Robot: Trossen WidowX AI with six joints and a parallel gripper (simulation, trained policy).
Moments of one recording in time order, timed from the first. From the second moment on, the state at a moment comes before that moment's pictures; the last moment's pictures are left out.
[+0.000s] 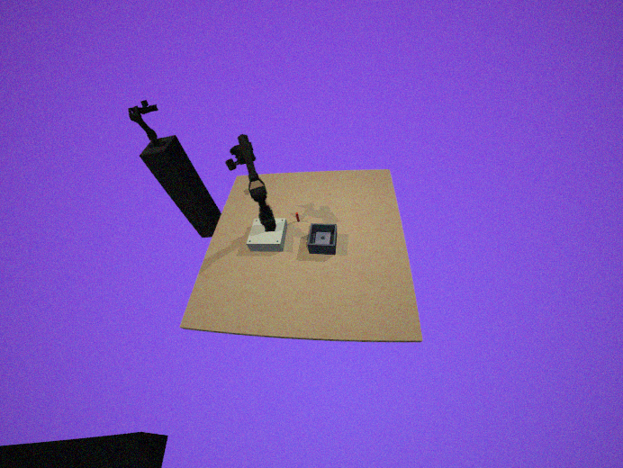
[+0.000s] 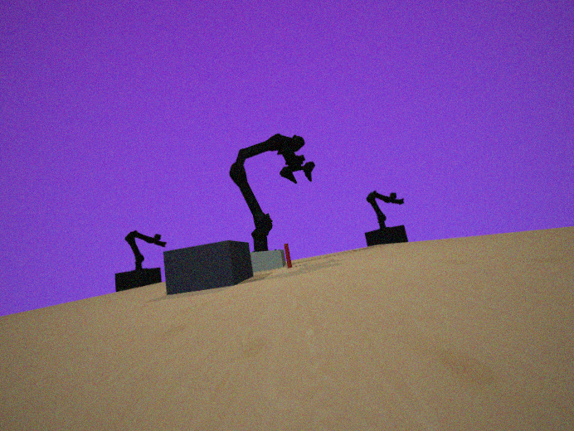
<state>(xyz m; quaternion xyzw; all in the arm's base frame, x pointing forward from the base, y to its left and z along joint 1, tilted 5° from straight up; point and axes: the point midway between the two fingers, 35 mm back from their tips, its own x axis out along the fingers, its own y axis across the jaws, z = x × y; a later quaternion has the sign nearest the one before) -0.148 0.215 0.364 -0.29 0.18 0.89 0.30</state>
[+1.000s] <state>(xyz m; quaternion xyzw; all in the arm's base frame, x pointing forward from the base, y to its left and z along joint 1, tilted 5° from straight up) 0.010 0.253 0.261 -0.20 0.48 0.61 0.60</state>
